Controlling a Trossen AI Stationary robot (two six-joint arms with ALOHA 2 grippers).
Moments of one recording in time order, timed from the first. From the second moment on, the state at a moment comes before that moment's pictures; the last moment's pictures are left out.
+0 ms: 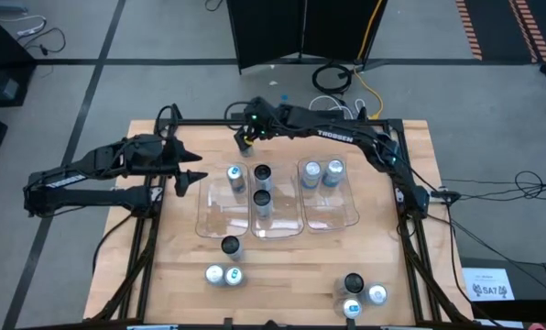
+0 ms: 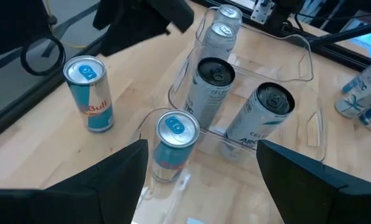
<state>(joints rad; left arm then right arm) 0.25 0.66 0.84 -0.75 0.00 -0.24 -0.34 2.23 2.15 -0.68 0.13 0.49</state>
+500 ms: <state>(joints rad) 0.25 0.66 0.84 -0.76 0.00 -0.28 -0.33 2.29 2.15 -0.63 0.16 0.44</state>
